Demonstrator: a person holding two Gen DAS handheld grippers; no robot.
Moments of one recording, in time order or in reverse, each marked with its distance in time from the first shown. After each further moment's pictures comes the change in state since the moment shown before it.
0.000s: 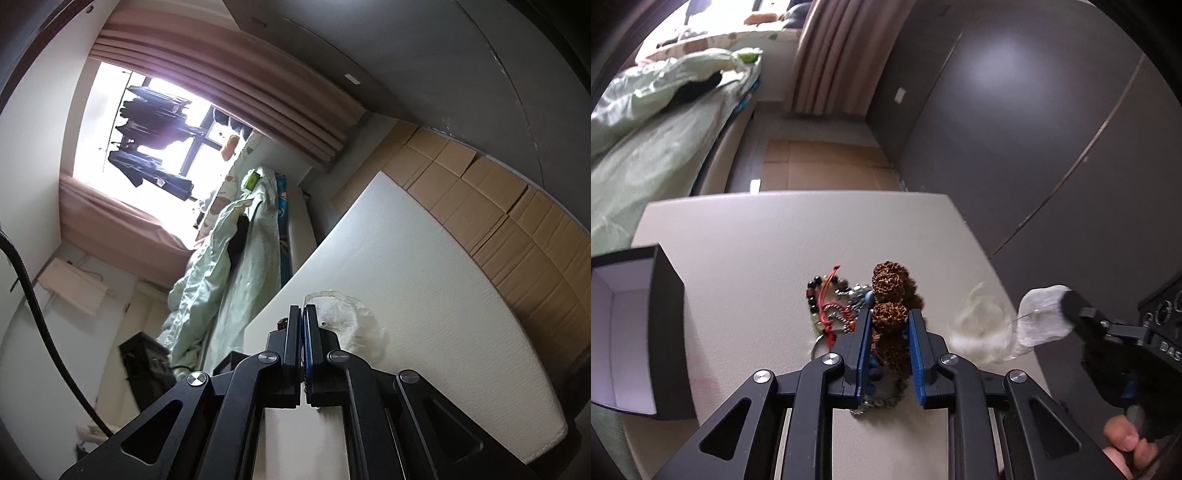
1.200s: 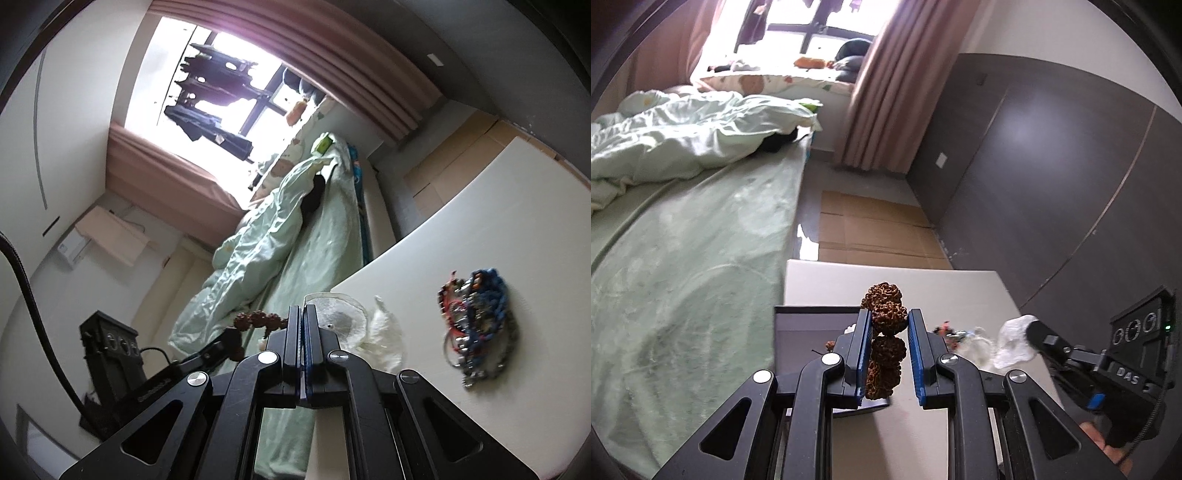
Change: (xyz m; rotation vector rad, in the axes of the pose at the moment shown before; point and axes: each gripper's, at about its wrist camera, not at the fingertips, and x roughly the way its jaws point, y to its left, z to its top) left arm -0.145 0.108 0.019 -0.078 -0.192 0.098; right arm 0.071 0.115 -0.063 -0.155 0.108 0.178
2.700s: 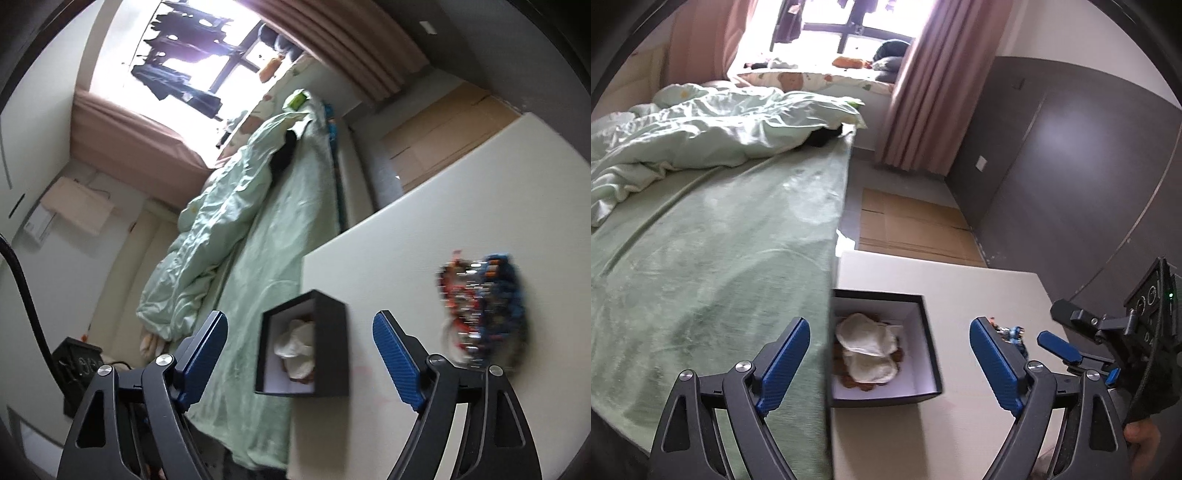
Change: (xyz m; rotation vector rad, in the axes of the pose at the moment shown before) left arm -0.010 0.021 -0.014 -0.046 -0.009 0.135; right arm 0.043 -0.006 0.009 0.010 0.172 -0.152
